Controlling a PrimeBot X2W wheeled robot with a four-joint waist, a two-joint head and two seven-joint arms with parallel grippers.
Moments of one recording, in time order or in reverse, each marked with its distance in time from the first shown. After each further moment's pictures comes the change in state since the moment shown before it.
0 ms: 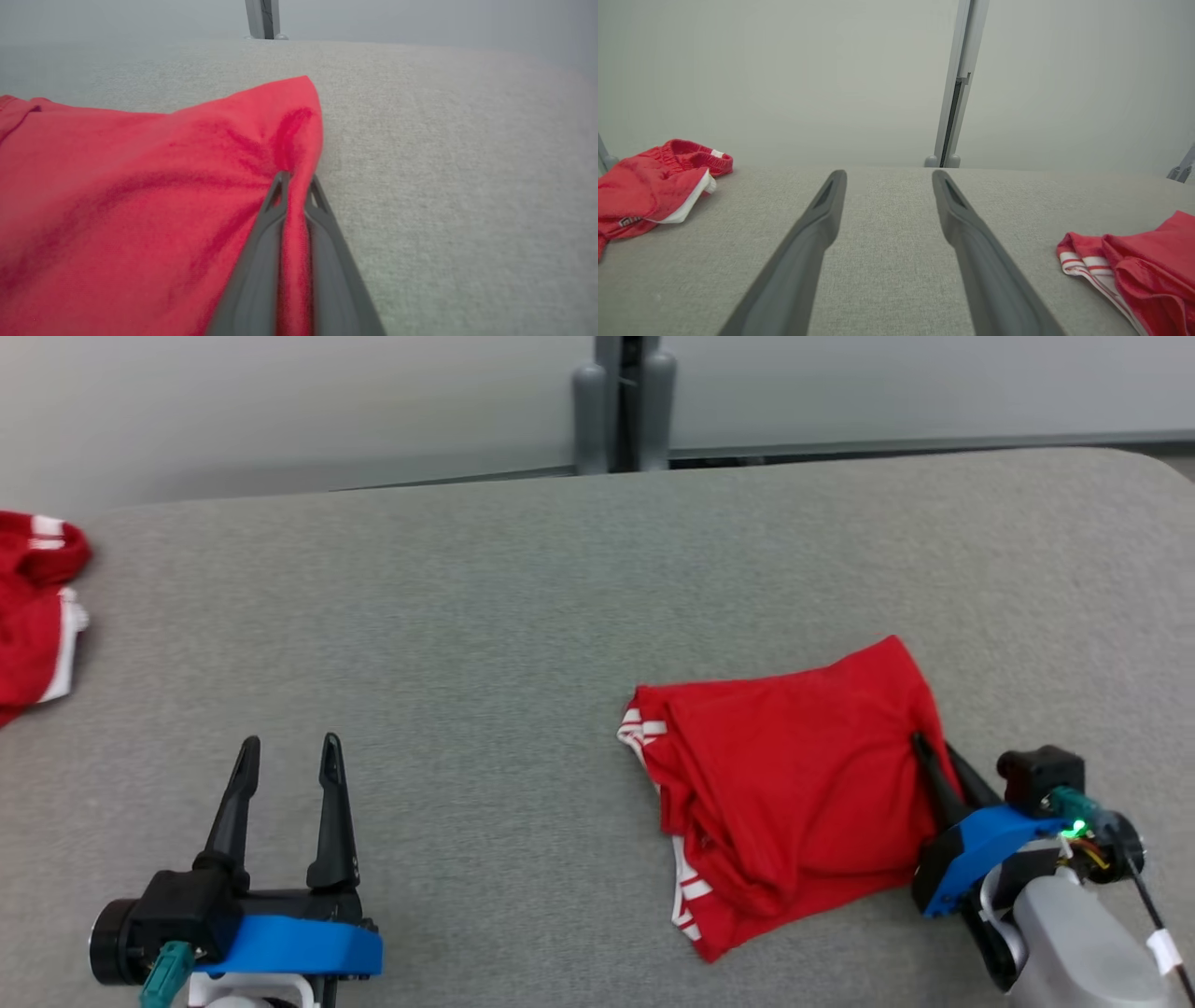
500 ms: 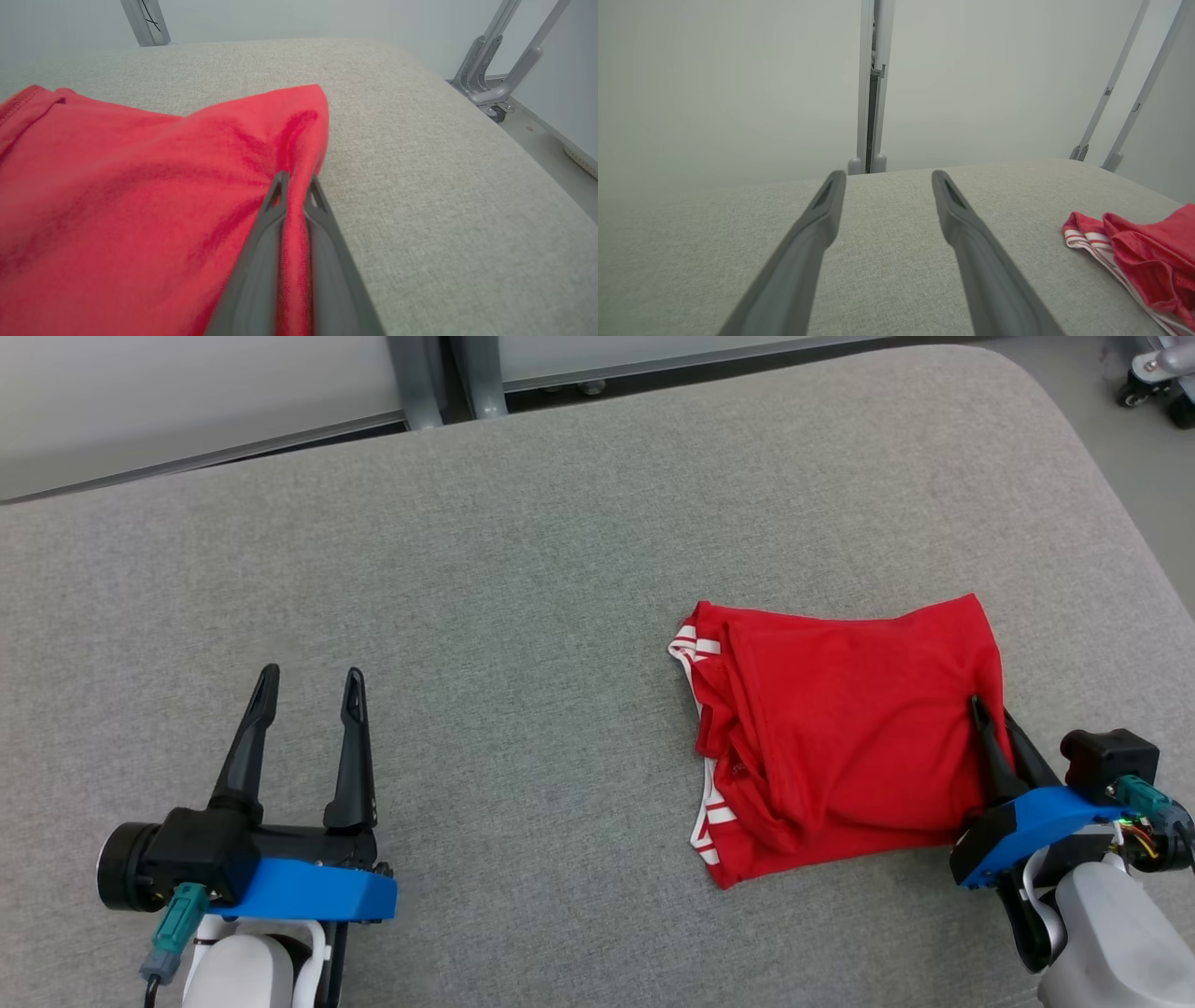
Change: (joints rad) left arm -0.113 0.000 -0.021 0.006 0.045 -0.030 0.000; right arm 0.025 -0.022 -0.140 -0.115 -0.020 0.000 -0.002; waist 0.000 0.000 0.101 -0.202
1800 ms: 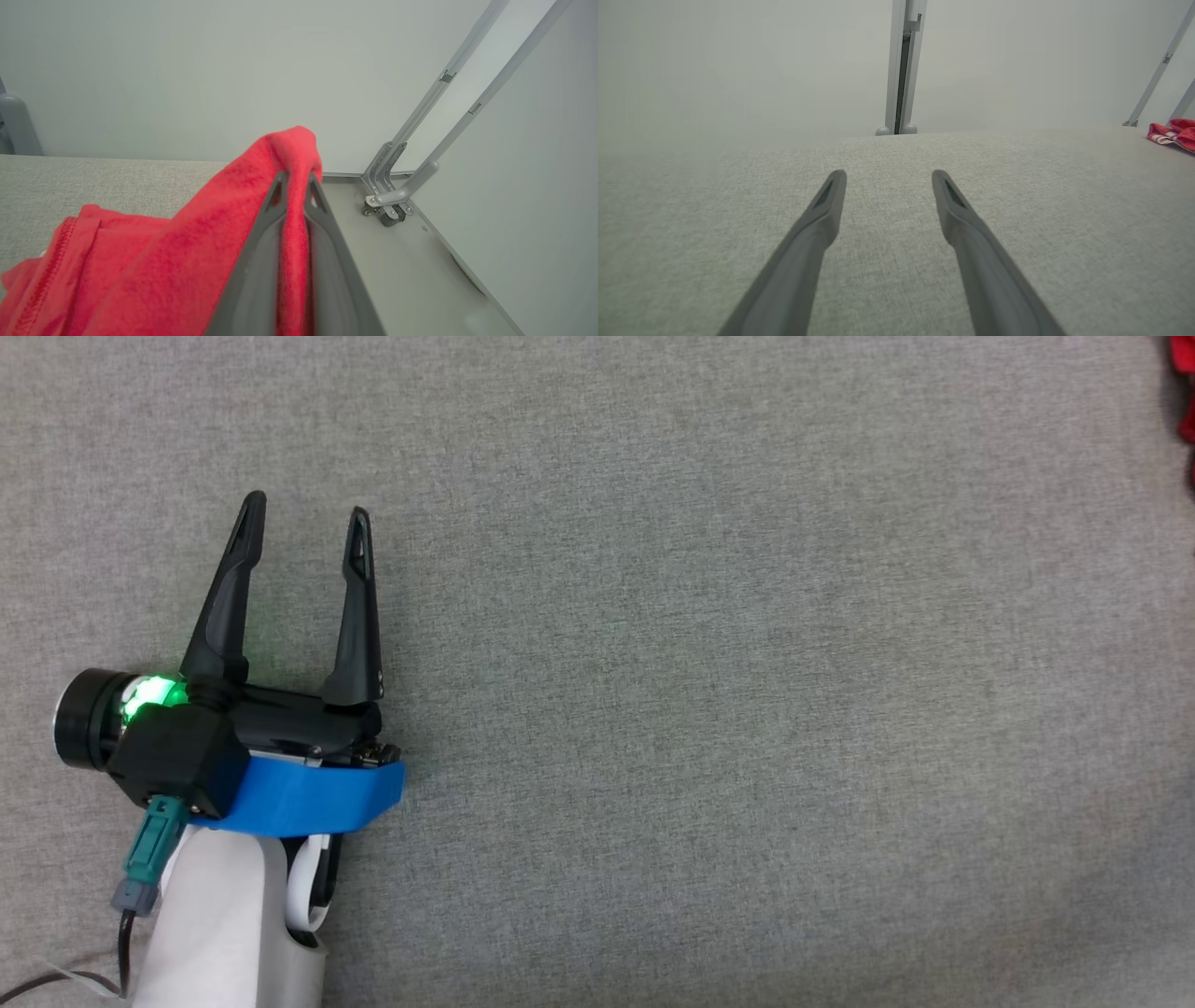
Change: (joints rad) left arm -0.191 -0.002 -0.026 -0.095 0.065 -0.018 -0.003; right arm -0.595 -0.396 -0.176 0.196 -0.043 0.000 0.000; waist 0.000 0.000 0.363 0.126
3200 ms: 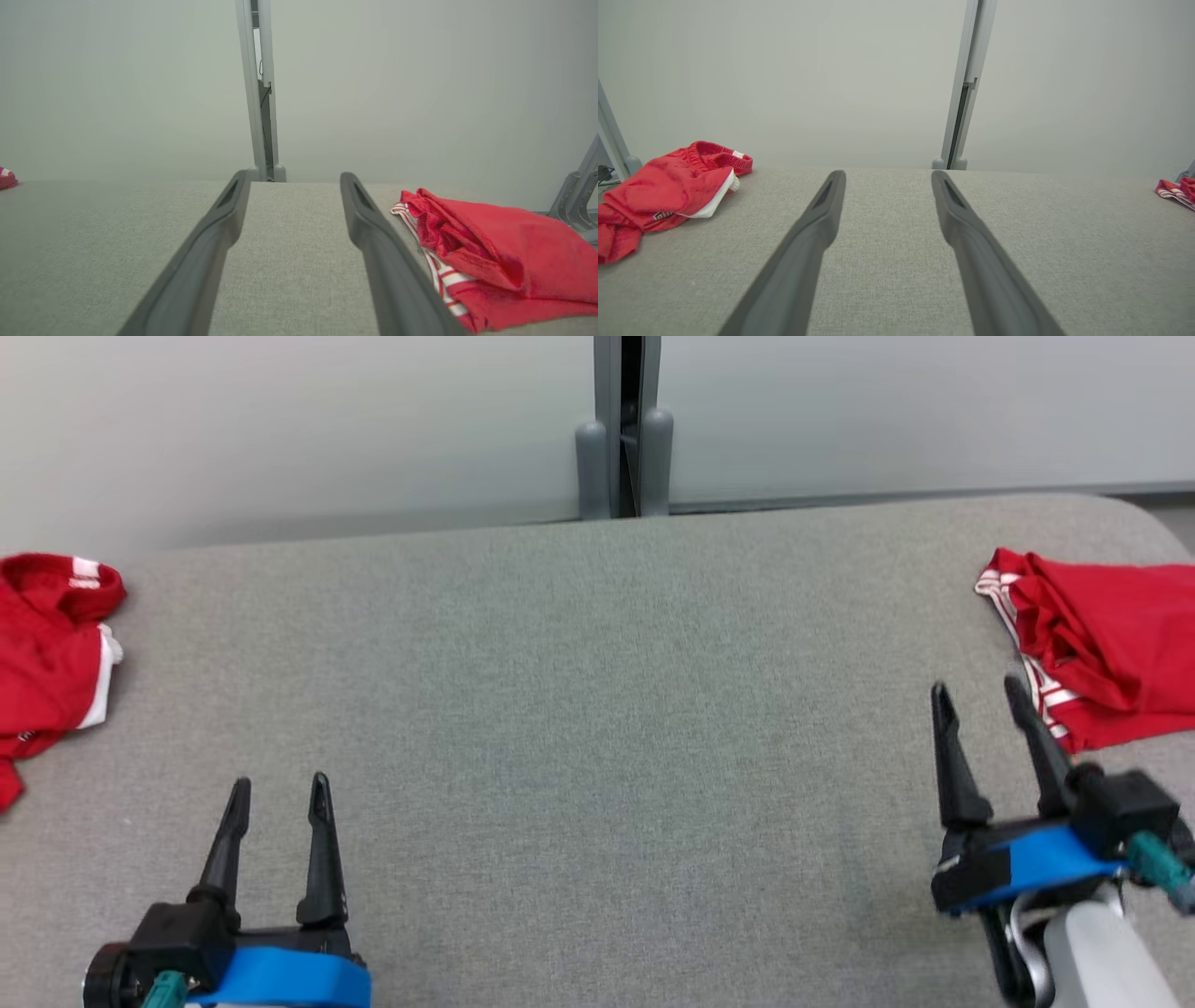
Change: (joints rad) left arm 0.330 0.002 0.079 0.117 -0.106 0.041 0.001; right arm 0.761 0.483 0.093 -0.616 -0.063 0.000 -0.001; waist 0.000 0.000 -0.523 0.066
